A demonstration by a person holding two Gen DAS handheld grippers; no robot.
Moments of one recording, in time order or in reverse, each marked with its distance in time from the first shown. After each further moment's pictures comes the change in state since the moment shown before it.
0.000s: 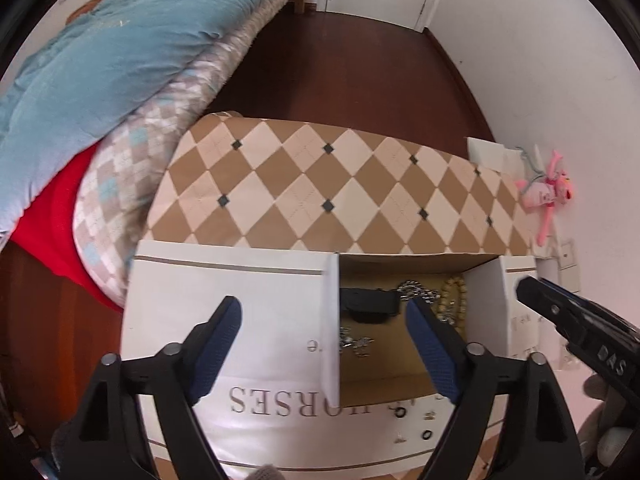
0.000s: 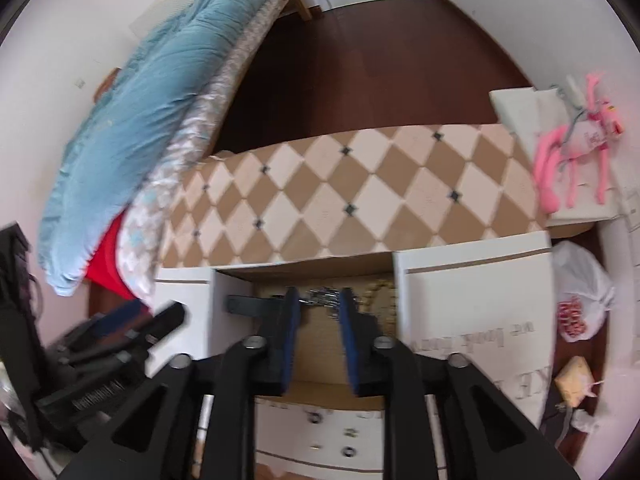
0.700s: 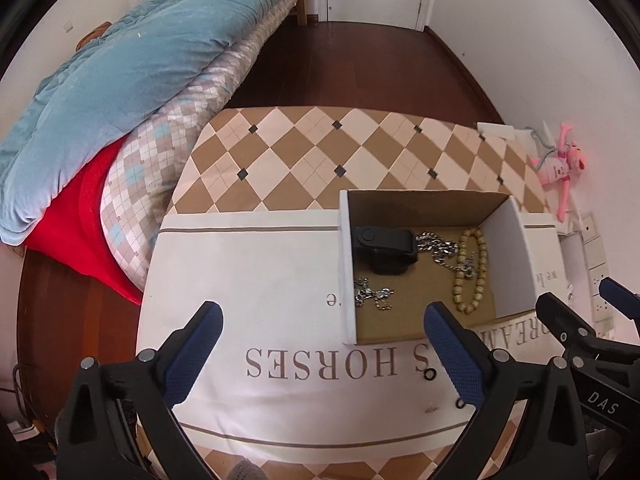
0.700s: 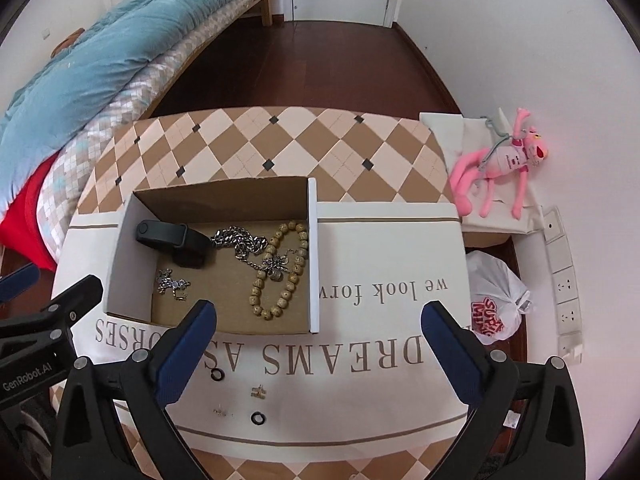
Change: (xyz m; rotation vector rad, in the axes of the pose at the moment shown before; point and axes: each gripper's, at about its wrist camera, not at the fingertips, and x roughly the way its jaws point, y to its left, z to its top) left arm -0.013 -0.012 -0.058 0.066 -0.056 0.091; right arm -0.013 0.002 -0.068 -0.085 -0.072 -0.298
